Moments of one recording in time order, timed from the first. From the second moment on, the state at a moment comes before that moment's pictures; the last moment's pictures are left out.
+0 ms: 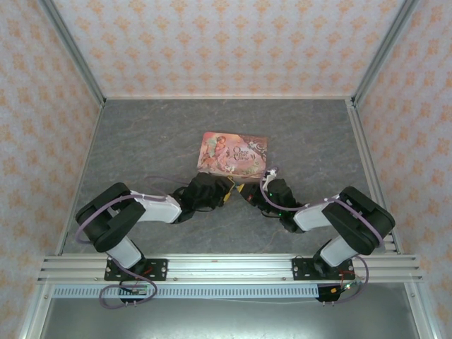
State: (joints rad) left arm -0.74 1.61 0.56 0.49 0.05 -1.65; right arm 0.70 1.53 0.31 0.82 -0.19 1.17
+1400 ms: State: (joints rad) left arm -0.76 1.57 0.61 0.37 0.04 -1.67; right arm 0.70 0.82 0.28 0.24 -0.02 0.64
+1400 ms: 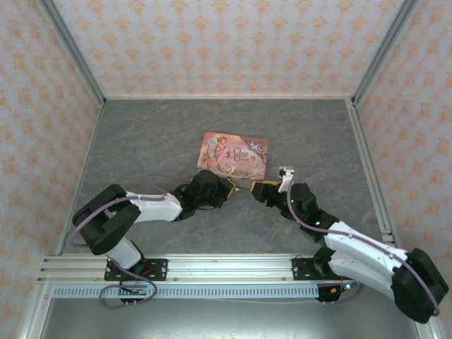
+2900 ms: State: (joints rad) left arm -0.74 1.51 0.69 0.16 0.11 -1.70; right arm 0.98 1.26 0.40 0.35 0.30 -0.54
